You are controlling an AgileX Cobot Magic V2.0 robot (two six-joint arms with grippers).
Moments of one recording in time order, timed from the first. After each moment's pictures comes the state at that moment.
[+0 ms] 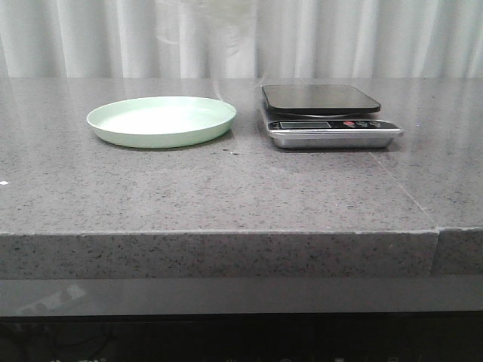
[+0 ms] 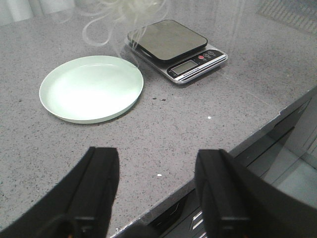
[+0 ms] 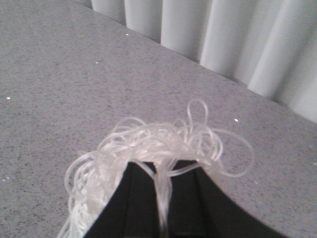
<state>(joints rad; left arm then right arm) -0.66 0.53 -0.75 0.01 0.69 -0.03 0.57 1.90 -2.11 0.17 0.67 -0.18</state>
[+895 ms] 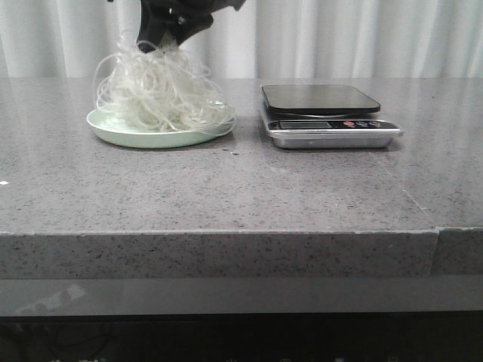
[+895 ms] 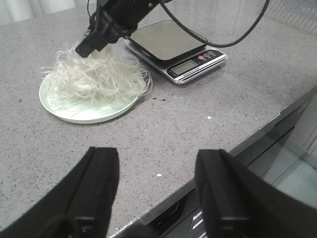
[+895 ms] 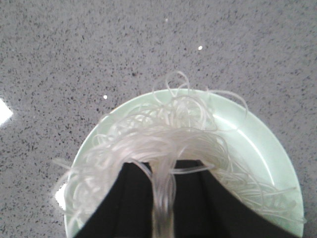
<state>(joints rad) -0.66 0.53 -0.75 0.01 0.69 -0.03 0.61 2.14 -2.11 0.21 0.76 -0.18</state>
